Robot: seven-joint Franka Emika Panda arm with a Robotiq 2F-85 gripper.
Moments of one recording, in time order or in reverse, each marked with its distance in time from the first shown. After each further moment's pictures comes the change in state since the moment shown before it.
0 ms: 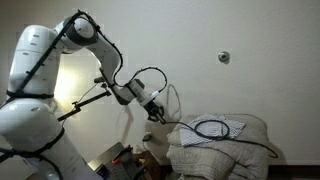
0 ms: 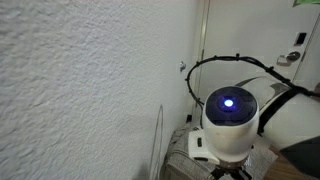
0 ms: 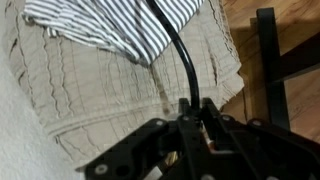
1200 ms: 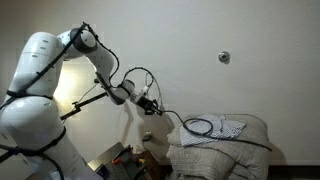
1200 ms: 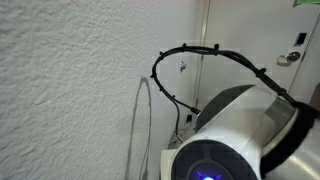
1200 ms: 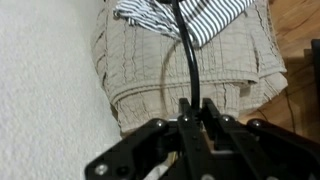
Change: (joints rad) arm 0.210 0.060 0.003 0.168 -0.166 -0.277 0.140
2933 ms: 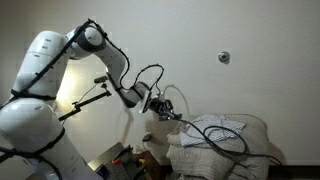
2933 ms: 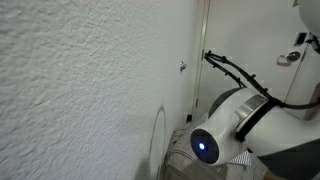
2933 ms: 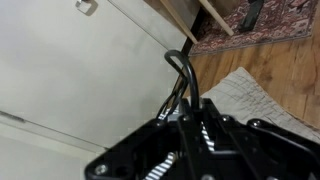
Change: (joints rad) arm -0.166 0.050 -0.058 -0.045 0.019 -0.451 0.637
